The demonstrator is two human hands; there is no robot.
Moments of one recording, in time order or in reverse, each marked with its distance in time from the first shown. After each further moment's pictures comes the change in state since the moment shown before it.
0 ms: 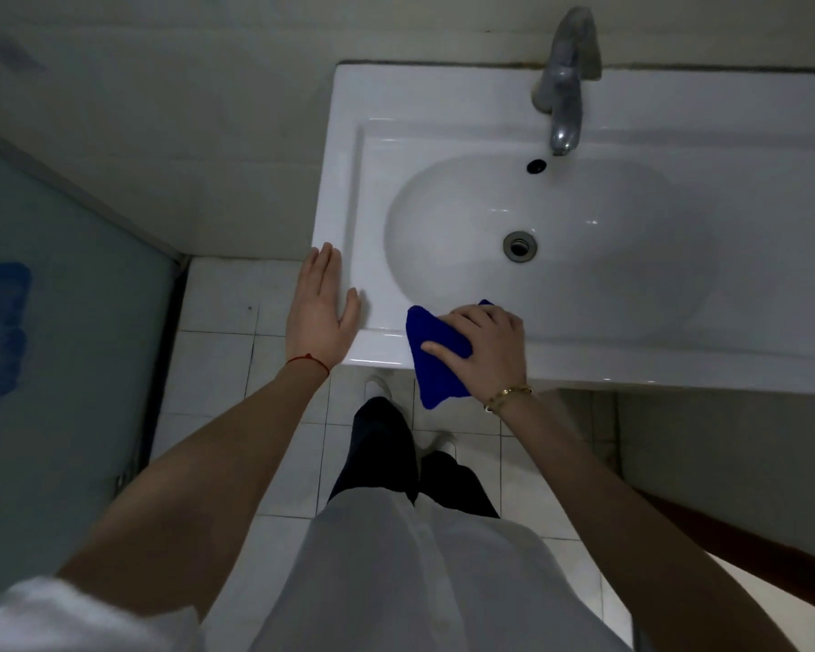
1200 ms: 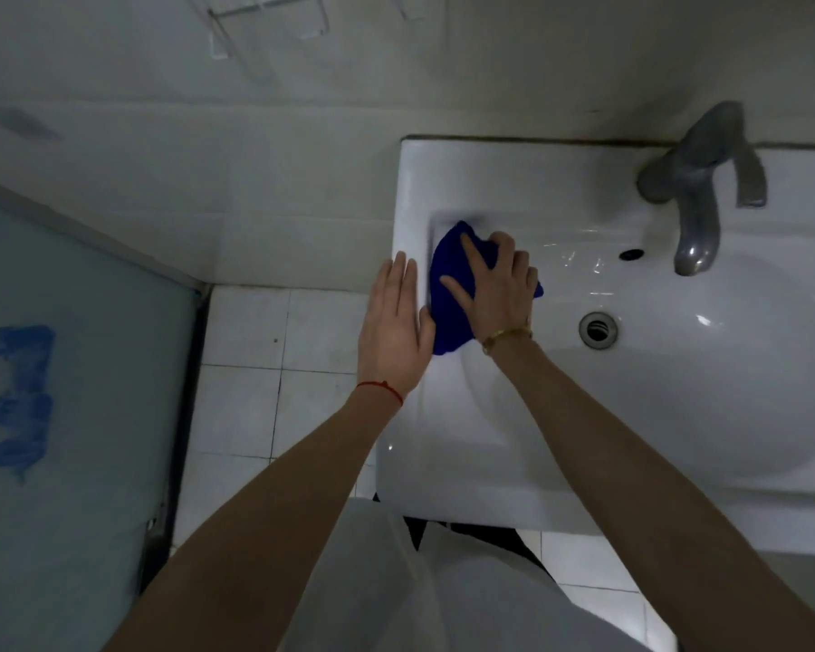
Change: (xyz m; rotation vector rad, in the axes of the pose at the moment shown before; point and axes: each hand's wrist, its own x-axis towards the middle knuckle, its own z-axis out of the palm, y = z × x) left_hand 0.151 -0.018 0.008 -0.095 -0.052 0.056; right_hand 0.259 -0.035 0.051 -0.278 -0.024 0.183
